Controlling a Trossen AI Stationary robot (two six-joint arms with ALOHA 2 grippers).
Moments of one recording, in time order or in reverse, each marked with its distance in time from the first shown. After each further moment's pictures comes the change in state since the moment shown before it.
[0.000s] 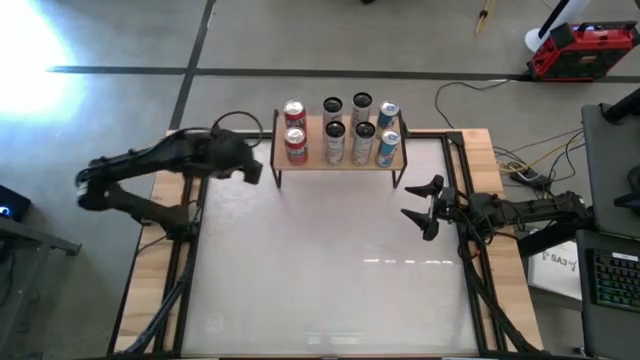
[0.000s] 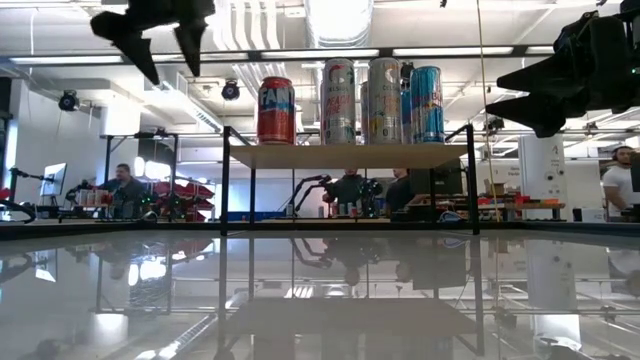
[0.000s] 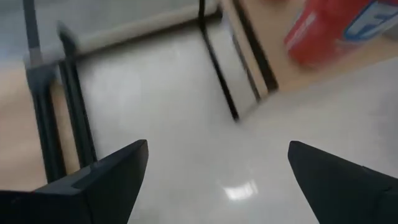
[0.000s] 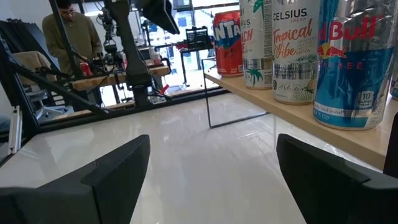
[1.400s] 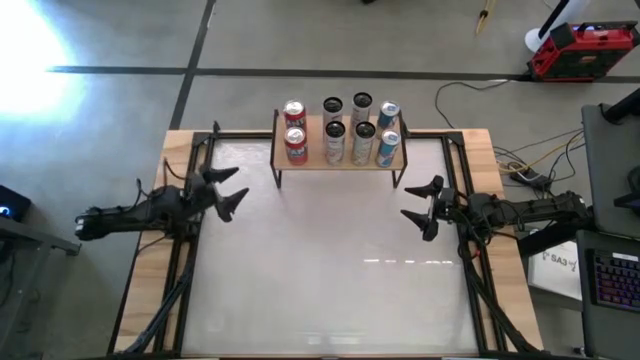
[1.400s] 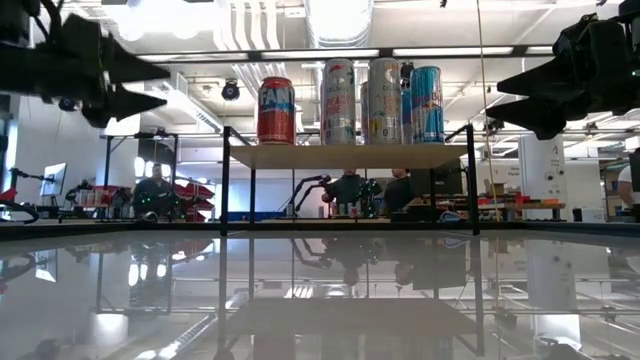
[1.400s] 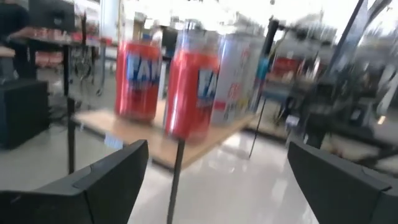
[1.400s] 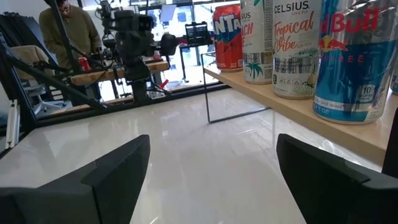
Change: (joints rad) left arm -0.144 -1.247 -1.333 1.440 -0.009 0.884; right arm 0.000 0.002 0.000 -0.020 0.000 0.000
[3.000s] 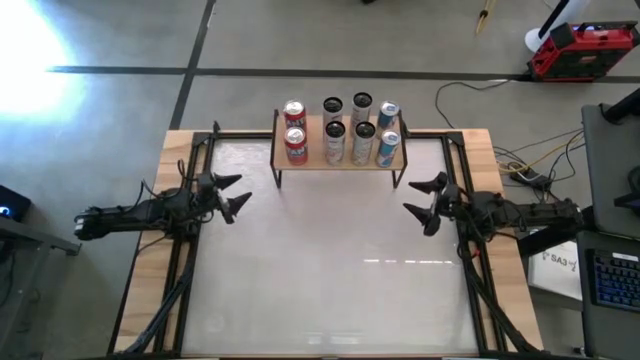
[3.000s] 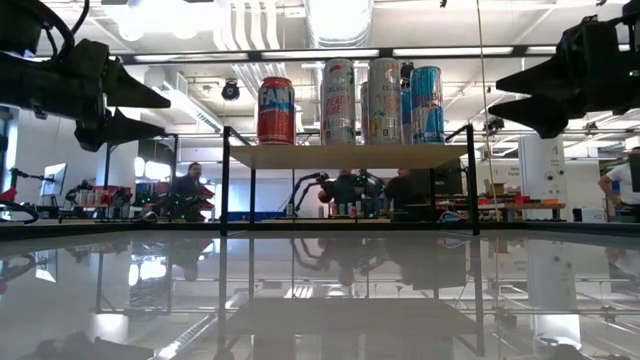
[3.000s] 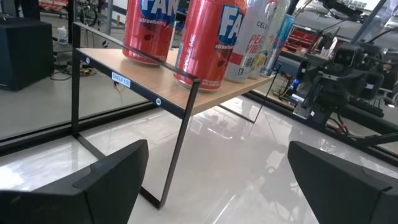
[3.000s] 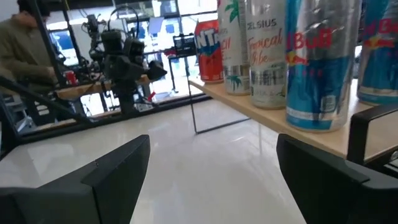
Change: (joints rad) left arm 0.002 0.014 -0.002 -0.191 -0.020 -0.198; right arm -0.064 -0.108 -0.001 -0.071 -0.004 0.000
